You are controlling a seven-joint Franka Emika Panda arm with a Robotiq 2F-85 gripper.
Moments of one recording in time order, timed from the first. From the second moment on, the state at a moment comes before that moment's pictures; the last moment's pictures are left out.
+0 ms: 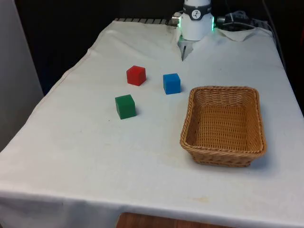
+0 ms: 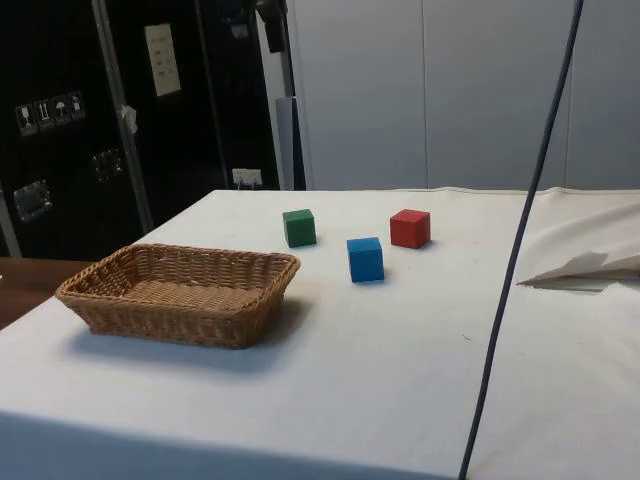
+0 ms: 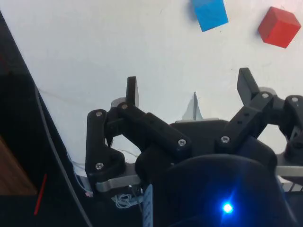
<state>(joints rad) 0.10 0.05 -0.11 -1.85 0.02 1.82 -0.02</state>
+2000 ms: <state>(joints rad) 0.07 -0.13 -0.10 -2.36 -0.01 2.26 -0.16</state>
